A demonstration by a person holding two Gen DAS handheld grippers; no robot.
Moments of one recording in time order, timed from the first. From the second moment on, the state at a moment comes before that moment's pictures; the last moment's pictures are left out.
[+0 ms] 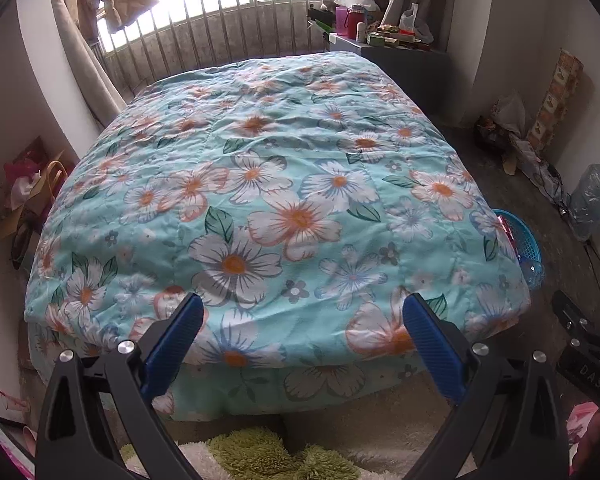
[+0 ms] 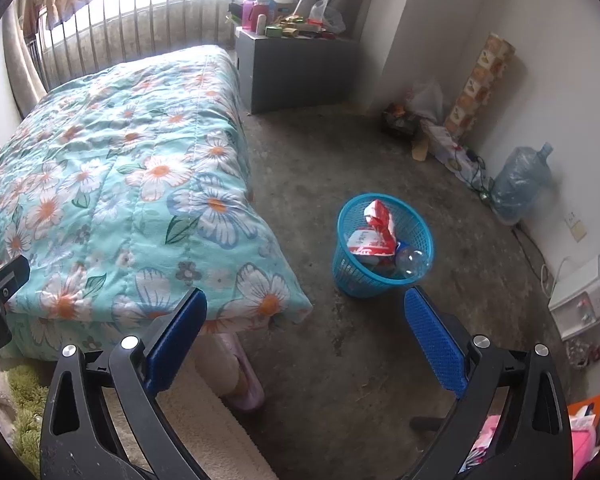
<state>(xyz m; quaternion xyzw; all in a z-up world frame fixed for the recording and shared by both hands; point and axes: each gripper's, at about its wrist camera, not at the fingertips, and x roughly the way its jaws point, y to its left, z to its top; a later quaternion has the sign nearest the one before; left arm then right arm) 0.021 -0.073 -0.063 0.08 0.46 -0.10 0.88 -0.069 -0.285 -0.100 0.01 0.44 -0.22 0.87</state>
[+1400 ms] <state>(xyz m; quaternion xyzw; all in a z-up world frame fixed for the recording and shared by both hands) 0.013 -0.085 -0.049 0.08 0.44 -0.12 0.88 -0.075 -0.292 -0.091 0.01 0.43 -0.24 0.87</state>
